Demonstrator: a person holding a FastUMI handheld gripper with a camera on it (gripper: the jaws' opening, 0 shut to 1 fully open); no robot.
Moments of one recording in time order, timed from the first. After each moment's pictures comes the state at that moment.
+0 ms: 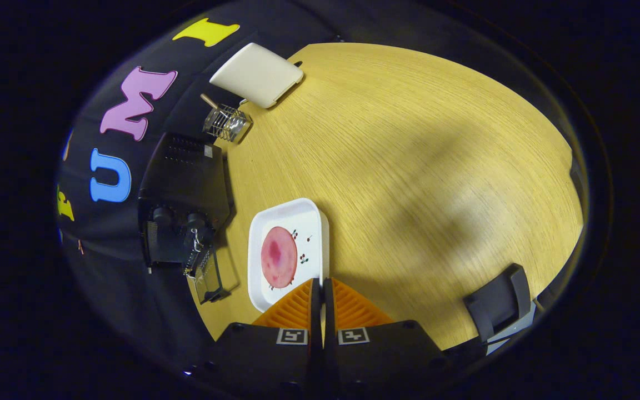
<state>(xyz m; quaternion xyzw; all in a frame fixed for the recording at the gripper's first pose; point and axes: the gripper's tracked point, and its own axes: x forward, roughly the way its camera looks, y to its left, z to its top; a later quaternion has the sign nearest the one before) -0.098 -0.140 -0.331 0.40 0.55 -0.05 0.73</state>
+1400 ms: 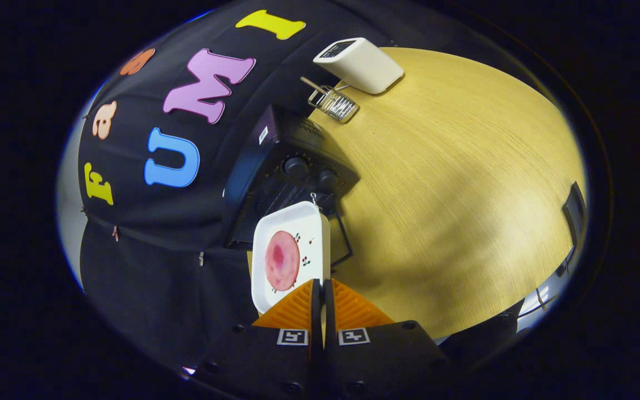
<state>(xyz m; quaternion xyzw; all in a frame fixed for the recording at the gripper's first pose) -0.079 0.045 -0.217 0.44 0.48 0.05 0.75</state>
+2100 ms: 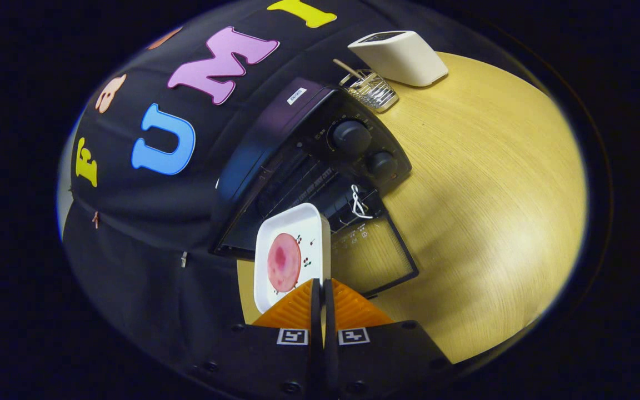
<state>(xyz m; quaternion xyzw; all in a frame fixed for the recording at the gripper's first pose) -0.010 0.137 -0.263 0.41 0.46 0.01 0.79</state>
